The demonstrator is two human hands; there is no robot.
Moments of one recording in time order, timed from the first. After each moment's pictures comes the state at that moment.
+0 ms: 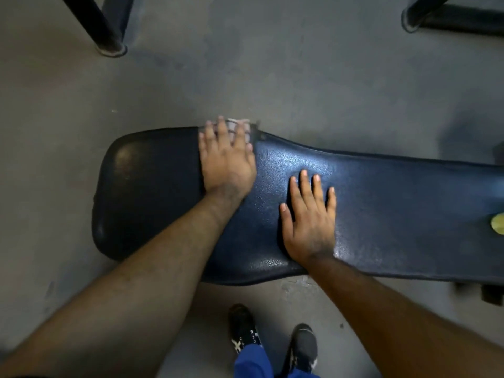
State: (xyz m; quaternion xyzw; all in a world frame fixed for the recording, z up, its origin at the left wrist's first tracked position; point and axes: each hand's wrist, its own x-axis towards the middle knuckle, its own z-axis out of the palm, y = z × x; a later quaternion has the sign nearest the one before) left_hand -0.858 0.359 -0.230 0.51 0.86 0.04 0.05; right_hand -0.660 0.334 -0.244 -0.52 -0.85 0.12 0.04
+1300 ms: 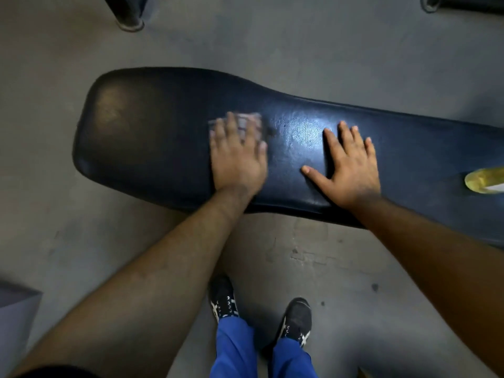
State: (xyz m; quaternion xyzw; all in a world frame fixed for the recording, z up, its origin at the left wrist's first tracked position) left_hand -0.705 0.296 -0.234 0.46 0.88 0.07 0.04; right_hand -0.504 0.400 -0.243 -0.44 -0.89 0.10 0.02
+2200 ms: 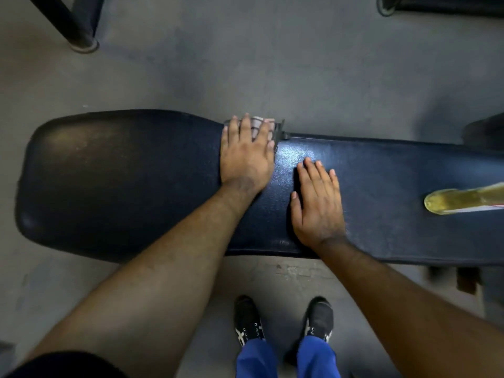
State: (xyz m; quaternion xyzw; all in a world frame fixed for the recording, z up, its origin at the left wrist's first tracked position) left_hand -0.686 0.416 -0.235 0.55 0.83 0.03 0.07; right_hand -0.499 0.402 -0.254 -0.46 -0.87 0.13 0.14
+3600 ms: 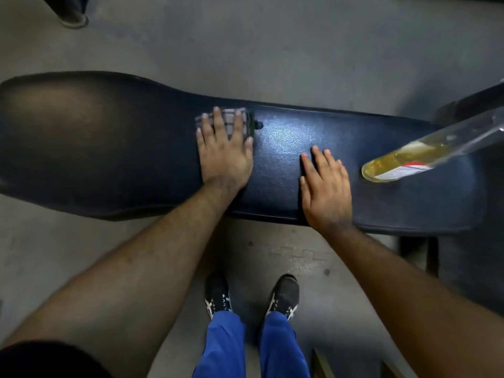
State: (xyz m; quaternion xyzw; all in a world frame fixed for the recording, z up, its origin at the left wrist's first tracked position) left_hand -0.571 0.391 -0.231 0.48 0.87 0.01 0.09; right_hand -0.352 0.428 -0.263 -0.45 -0.88 0.09 0.12
